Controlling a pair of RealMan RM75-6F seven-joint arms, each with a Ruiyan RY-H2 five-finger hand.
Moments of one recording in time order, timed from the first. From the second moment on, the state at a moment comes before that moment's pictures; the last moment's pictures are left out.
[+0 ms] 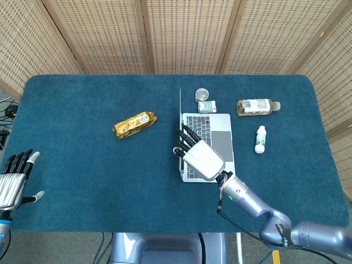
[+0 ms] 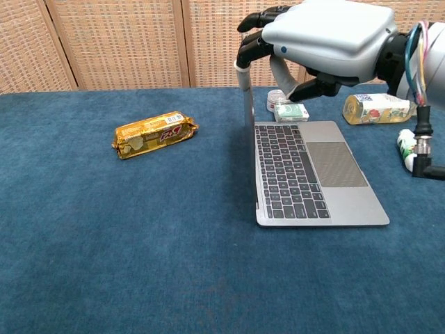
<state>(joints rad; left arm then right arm) -0.14 -1.16 -0.03 -1.57 1.41 1.37 0.14 0.78 -1.38 0.21 -1.71 -1.51 1.05 -0.55</state>
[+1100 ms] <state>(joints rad) -0.14 -1.16 -0.03 -1.58 1.42 1.37 0.13 0.78 -1.35 0.19 -1.70 -1.45 1.06 -0.64</state>
